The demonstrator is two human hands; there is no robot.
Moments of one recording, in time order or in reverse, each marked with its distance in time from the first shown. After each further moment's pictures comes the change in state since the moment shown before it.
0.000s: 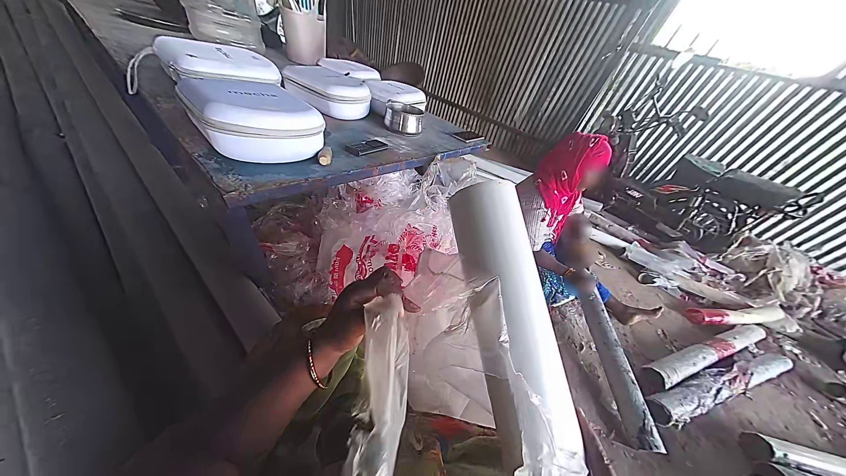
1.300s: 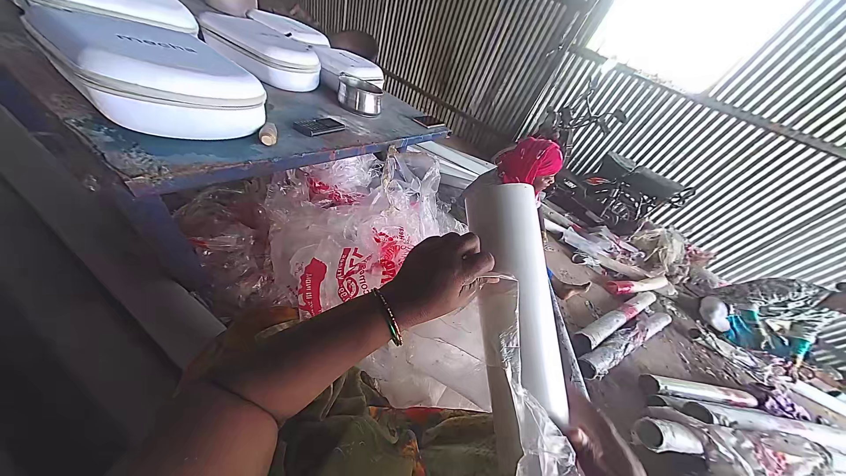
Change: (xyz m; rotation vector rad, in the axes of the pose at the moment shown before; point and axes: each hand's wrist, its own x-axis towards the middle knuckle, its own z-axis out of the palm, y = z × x) left_hand 0.098 -0.002 0.089 0.938 -0.166 0.511; right_hand 0.022 -0.009 -0.045 -0.051 0.015 0.081
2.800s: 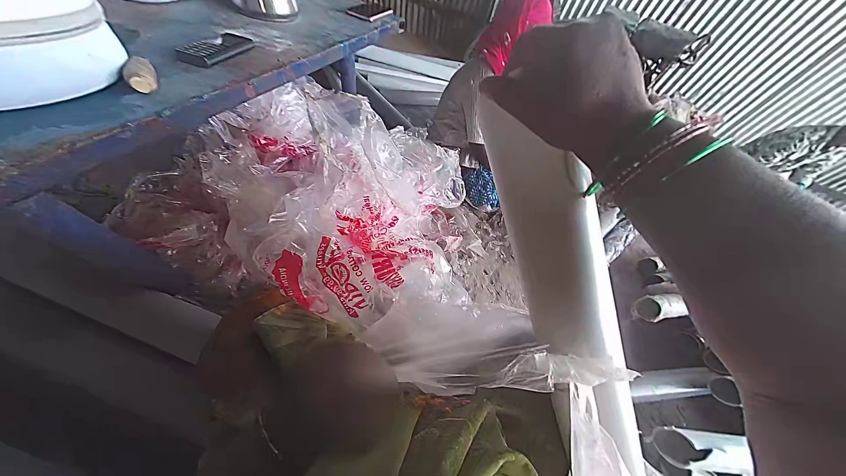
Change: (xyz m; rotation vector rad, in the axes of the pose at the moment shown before) left_hand -0.229 0.023 -0.062 -0.454 -0.248 -0.334; right_hand 0.245 -0.154 -0.007 -0.668 0.042 -0.399
